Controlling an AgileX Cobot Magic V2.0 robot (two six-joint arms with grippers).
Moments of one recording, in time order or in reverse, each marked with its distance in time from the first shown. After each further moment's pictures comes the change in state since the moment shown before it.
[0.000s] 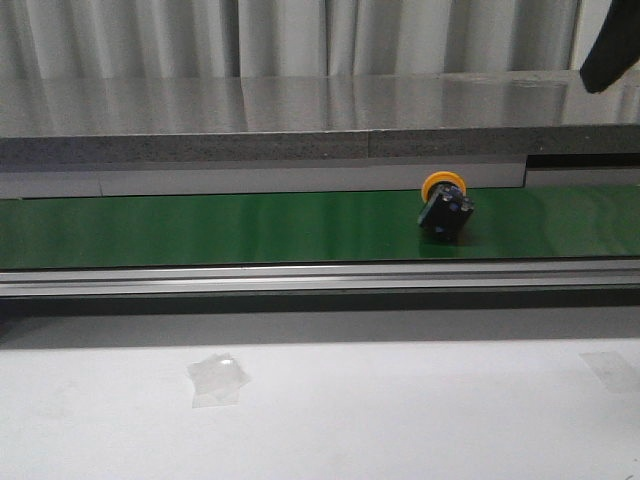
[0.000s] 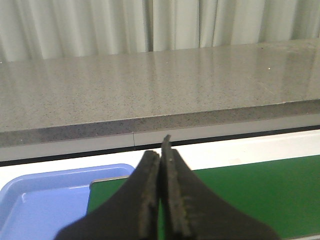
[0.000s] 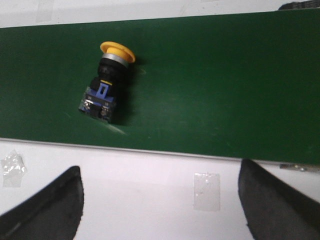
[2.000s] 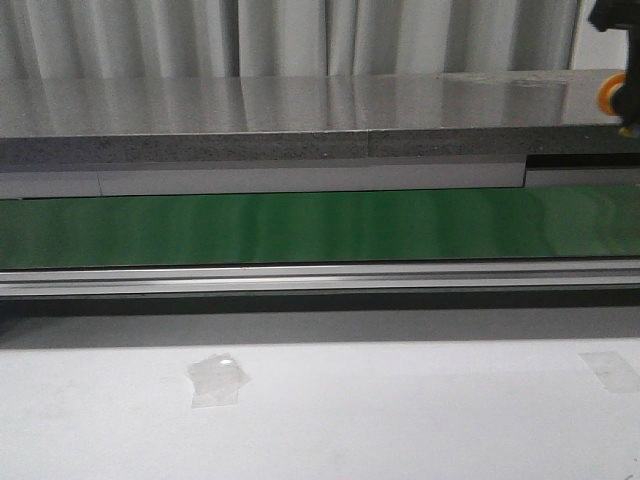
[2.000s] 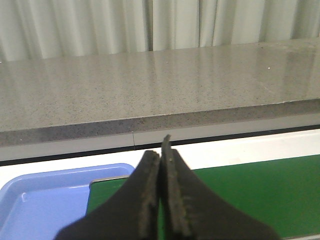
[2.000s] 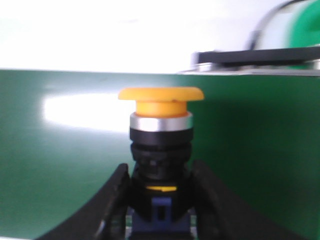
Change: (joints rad) left arm 0.000 0.000 0.002 0.000 0.000 0.000; right arm -0.175 0.442 -0.459 -0.153 0.200 -0.068
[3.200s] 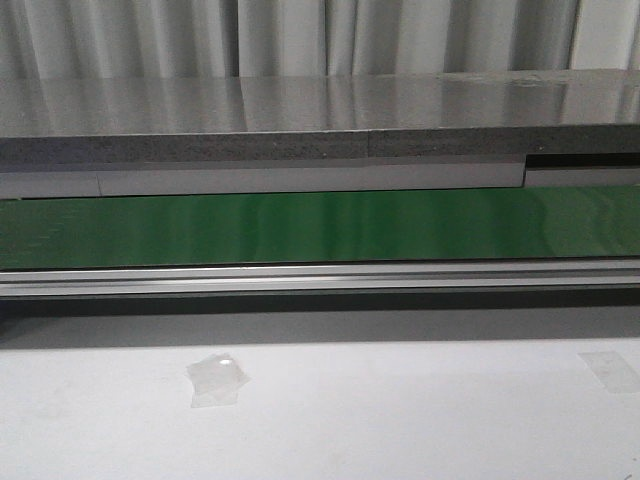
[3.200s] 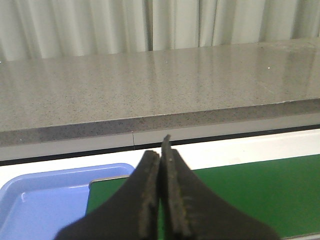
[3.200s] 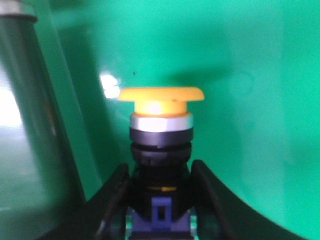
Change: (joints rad) left arm 0.000 0.000 0.000 0.000 0.000 0.000; right arm -0.296 0.278 -0.016 -0.163 -0.076 -0.012
